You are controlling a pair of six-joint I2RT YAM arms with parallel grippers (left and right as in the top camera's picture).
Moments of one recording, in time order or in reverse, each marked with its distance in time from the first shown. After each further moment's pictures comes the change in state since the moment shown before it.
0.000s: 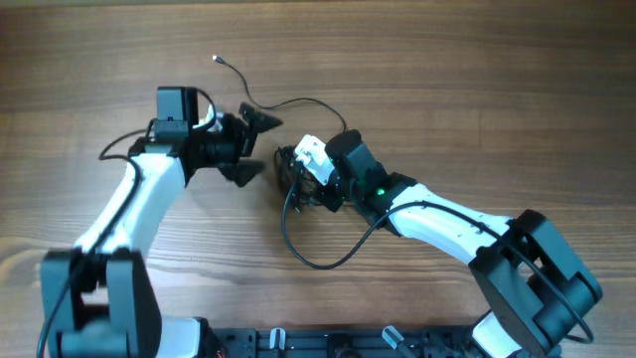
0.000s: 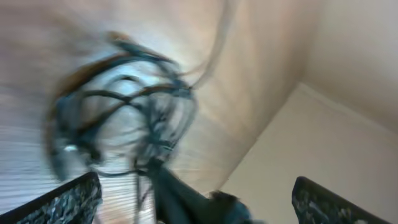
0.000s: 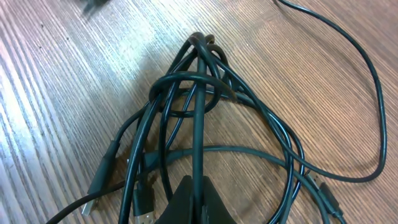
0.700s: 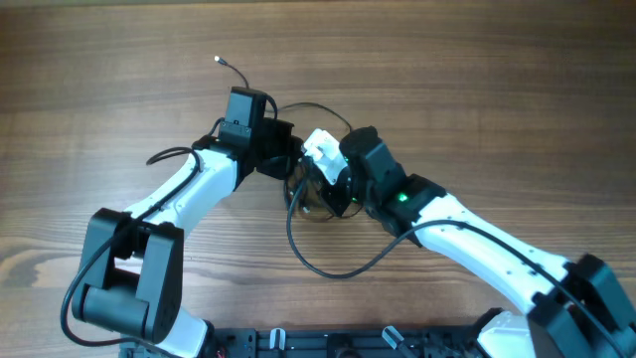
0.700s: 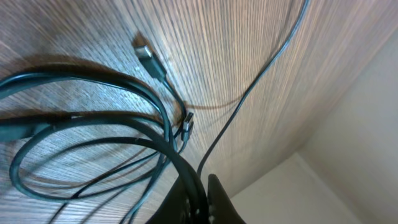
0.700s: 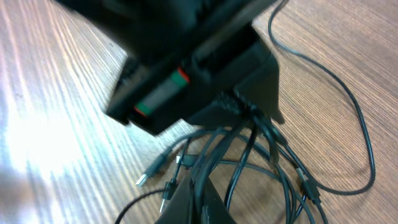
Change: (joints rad) left arm -0.251 0.133 0.003 0.177 -0.304 -0.592; right arm -0.005 -0.224 0.000 -0.151 -0.104 0.120
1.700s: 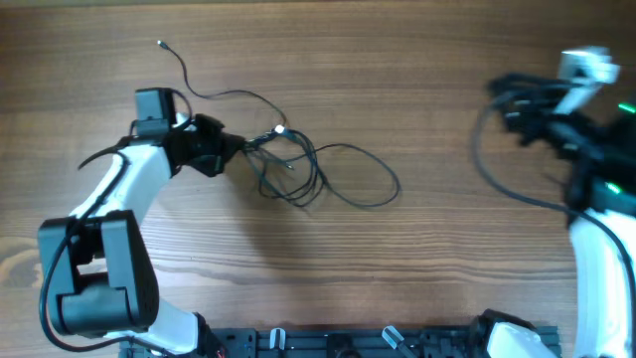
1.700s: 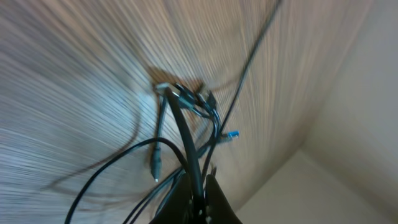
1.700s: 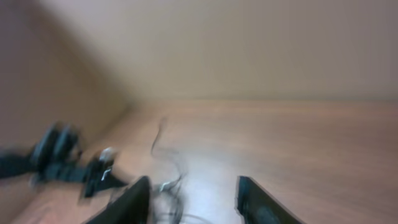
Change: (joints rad) left arm 0.377 0.004 0.005 -0.137 0.175 0.513; right arm -0.954 -0.257 0.050 0.039 -0.794 0.274
